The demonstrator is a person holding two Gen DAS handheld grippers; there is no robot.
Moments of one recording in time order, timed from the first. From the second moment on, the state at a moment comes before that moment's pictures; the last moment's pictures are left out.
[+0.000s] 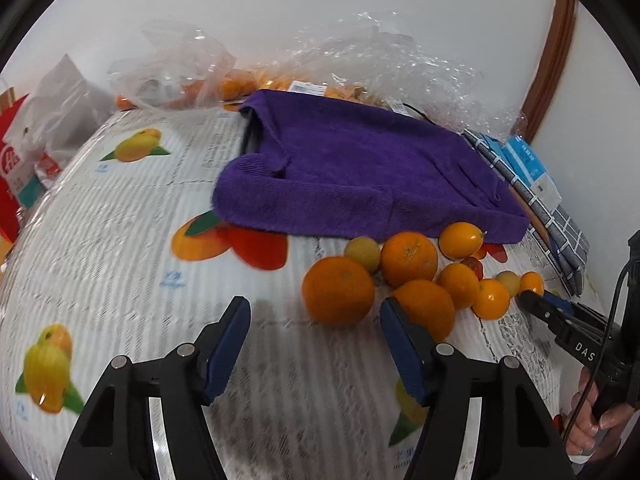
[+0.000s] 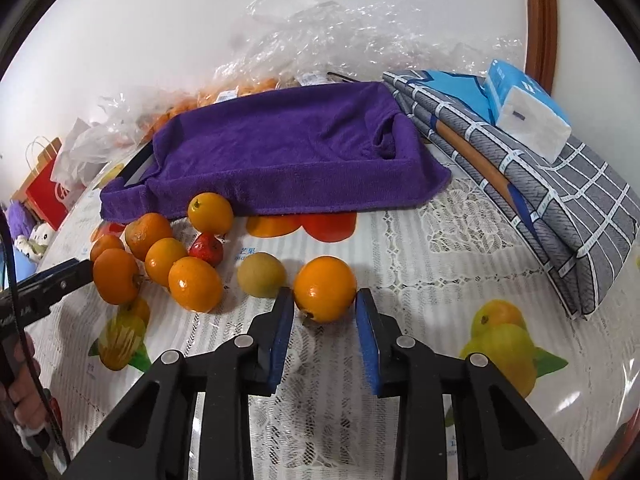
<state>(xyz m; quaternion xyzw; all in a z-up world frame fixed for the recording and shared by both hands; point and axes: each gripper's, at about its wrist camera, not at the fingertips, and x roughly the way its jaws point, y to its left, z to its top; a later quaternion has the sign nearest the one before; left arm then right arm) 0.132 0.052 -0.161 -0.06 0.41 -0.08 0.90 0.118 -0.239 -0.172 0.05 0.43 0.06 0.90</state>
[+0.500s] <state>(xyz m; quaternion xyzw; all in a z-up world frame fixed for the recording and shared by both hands) 0.149 0.046 -0.167 -0.06 0.41 -0.10 0.90 0.128 -0.244 -0.174 0.07 0.43 0.03 0.90</state>
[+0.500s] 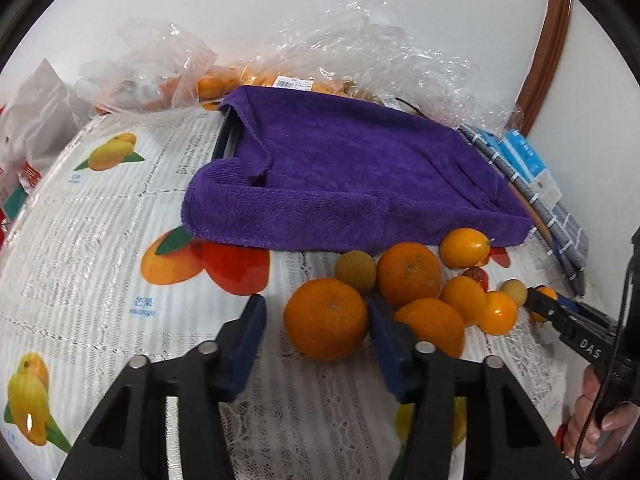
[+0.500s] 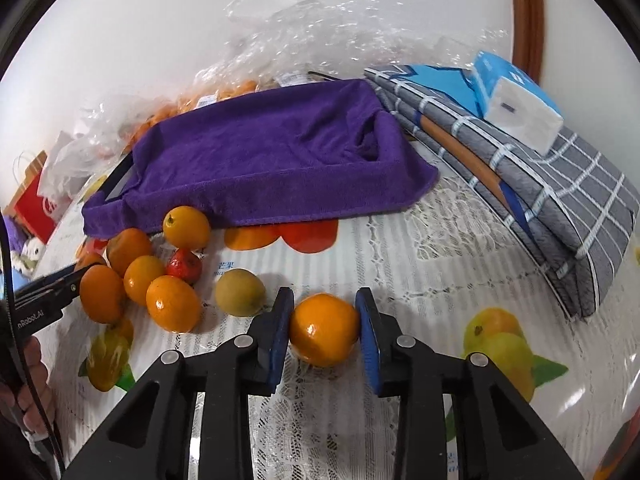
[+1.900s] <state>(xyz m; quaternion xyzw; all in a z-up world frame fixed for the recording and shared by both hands) 0.138 0.050 -0.102 -0.10 0.30 -0.09 0.94 0.136 -0.235 -0.125 0.06 0.37 0.04 0.93</state>
